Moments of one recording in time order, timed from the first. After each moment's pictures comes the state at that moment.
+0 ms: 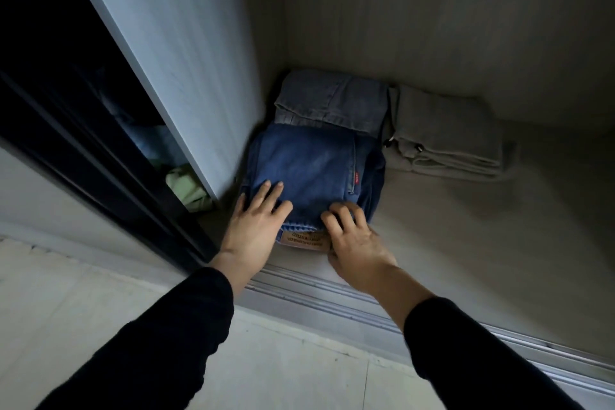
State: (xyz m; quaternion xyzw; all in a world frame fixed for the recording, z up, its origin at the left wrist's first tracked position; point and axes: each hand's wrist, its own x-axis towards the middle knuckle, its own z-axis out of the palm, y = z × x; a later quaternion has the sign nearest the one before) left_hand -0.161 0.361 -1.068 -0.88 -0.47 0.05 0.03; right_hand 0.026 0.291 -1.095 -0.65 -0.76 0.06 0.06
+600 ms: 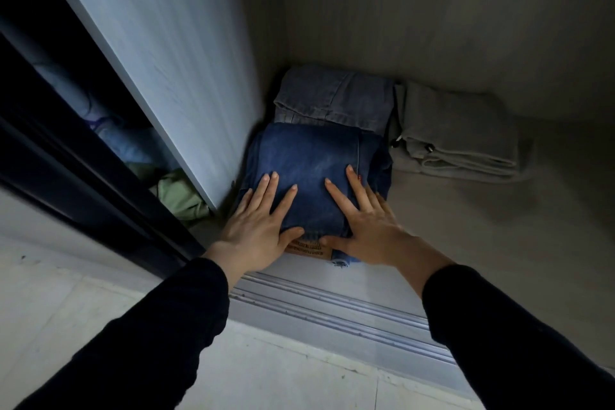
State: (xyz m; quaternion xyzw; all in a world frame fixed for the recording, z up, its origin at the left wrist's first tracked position) left_hand -0.161 0.390 -1.090 -0.88 -0.46 0.07 -0.04; right_hand 0.057 0.335 -1.093 -0.66 -0.73 0.17 0.02
